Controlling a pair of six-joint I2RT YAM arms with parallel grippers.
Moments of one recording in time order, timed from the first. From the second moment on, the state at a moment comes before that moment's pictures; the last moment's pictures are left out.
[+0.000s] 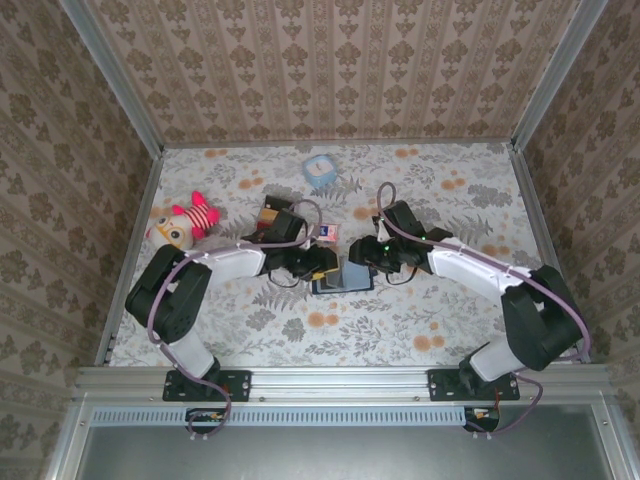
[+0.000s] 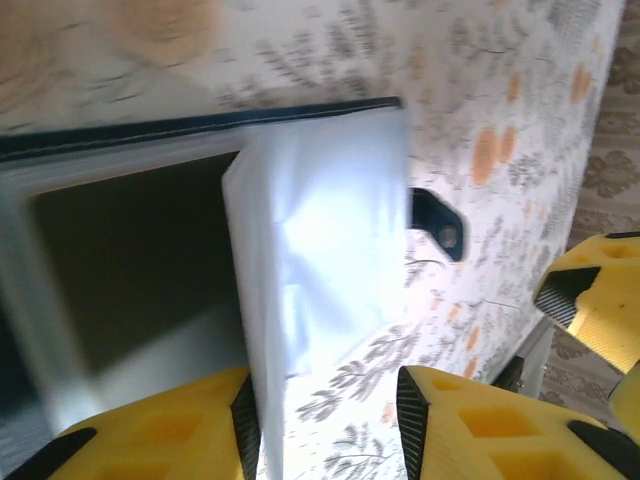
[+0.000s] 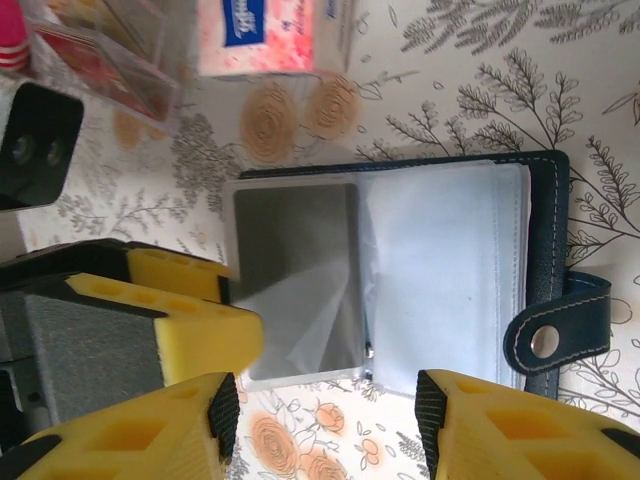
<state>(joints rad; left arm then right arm) -0.67 1.68 0.89 -0.11 0.60 -0.84 0.51 1.46 0.90 -0.37 -0.32 0.74</state>
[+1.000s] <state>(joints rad) -0.71 1.78 1.01 -0.15 0.50 -0.88 0.49 1.40 0.90 -0.46 -0.26 0.70</state>
